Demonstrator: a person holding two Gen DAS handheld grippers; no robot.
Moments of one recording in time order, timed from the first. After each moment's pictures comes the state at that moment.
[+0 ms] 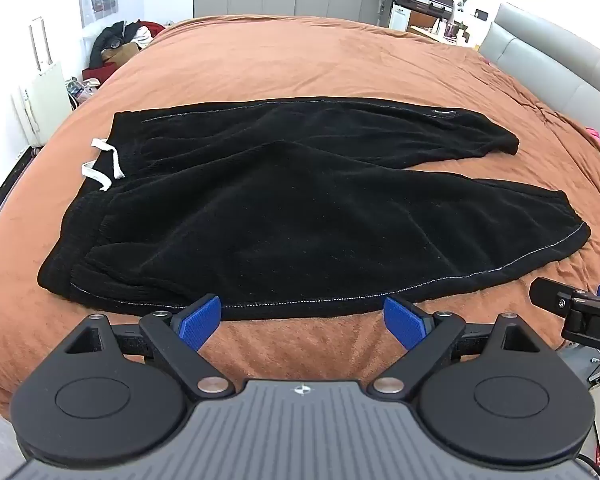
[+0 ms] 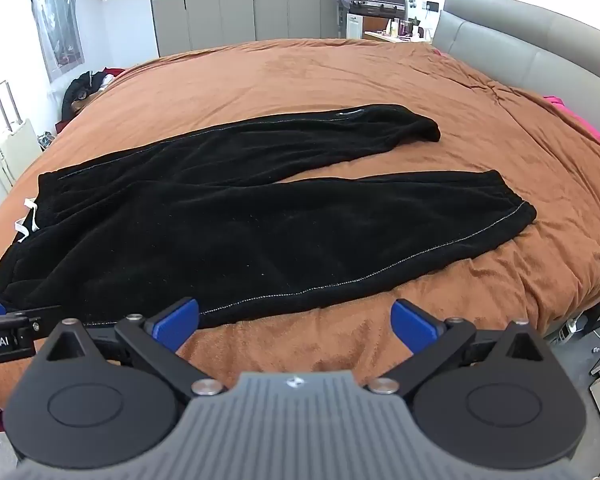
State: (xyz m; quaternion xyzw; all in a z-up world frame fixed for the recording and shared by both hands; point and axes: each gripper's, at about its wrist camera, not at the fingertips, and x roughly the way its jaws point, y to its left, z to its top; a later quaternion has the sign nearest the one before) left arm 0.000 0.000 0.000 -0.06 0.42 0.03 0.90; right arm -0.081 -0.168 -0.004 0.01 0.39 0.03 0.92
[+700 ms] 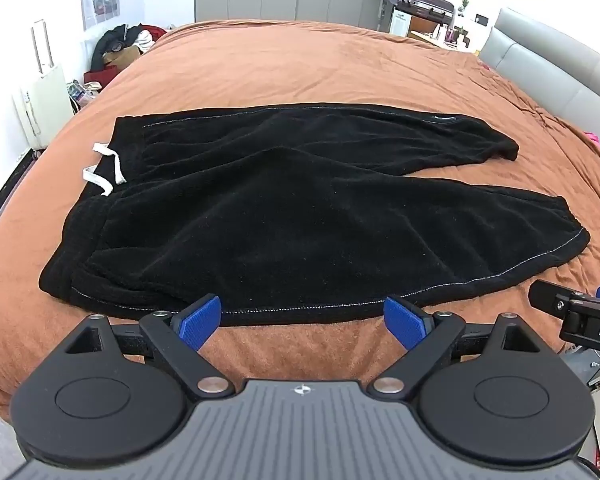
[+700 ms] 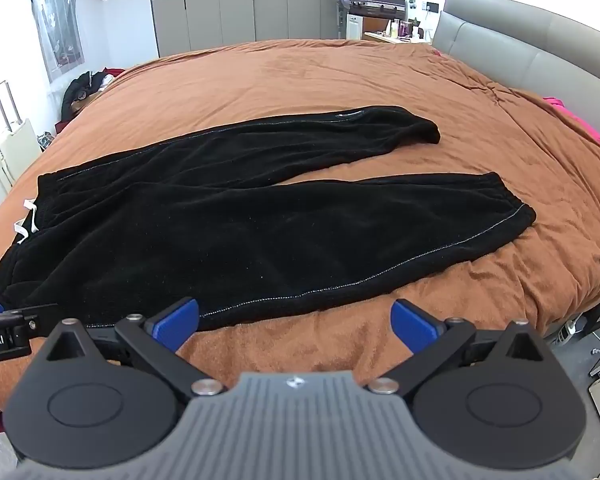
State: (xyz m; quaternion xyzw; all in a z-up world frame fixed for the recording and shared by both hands) left arm 0.000 -0.001 0.002 -0.06 0.42 0.03 0.91; right arm -0.082 -0.168 -0.003 0.01 0.39 0.03 0.92
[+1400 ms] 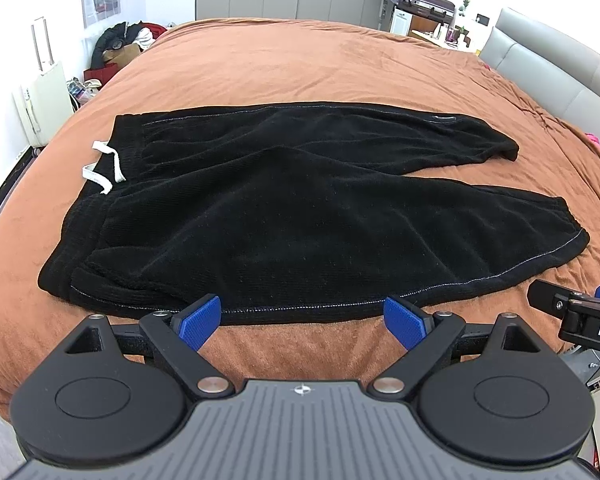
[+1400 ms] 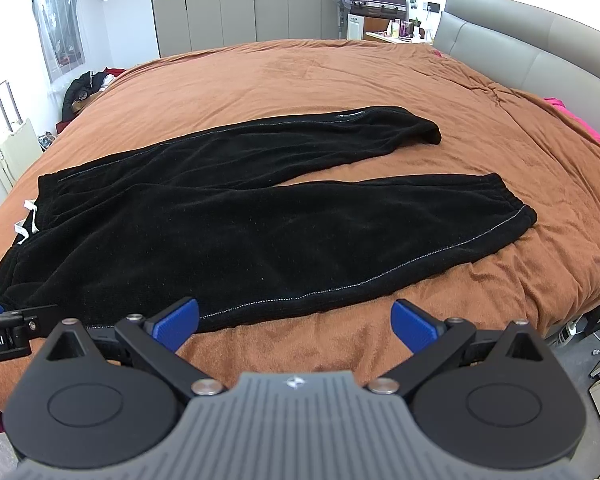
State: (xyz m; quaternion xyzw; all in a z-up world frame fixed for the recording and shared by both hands) left arm 0.000 0.001 0.002 -0.06 0.42 0.03 0.91; right arm -0.081 -0.168 -0.004 0.01 0.39 0.03 0.92
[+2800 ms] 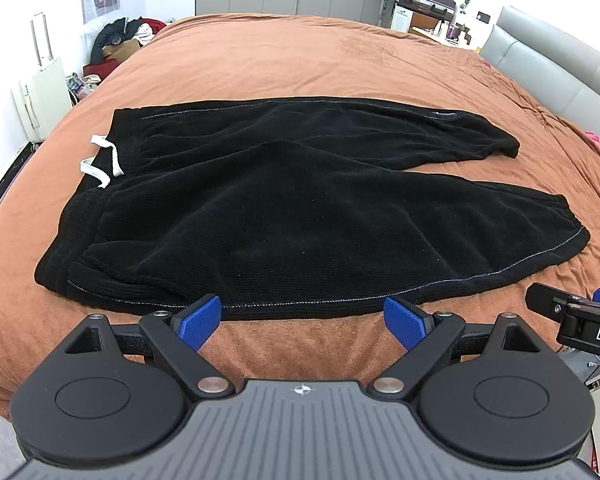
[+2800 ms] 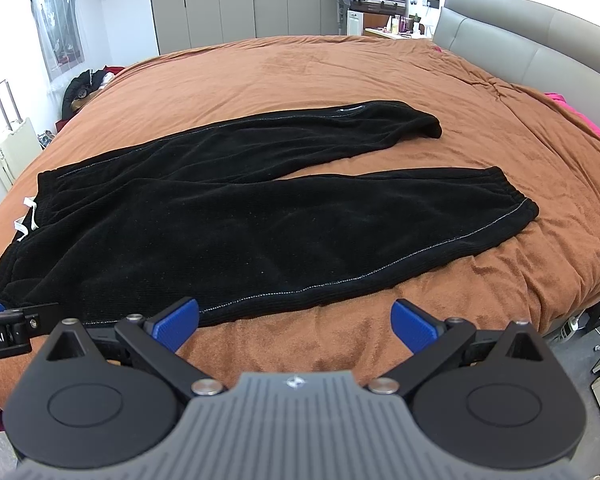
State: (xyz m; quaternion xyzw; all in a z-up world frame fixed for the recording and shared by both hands) left arm 0.002 0.001 -0.004 -0.07 0.42 0.03 0.90; right arm -0.080 -0.169 -0.008 0.01 0.40 0.04 0.92
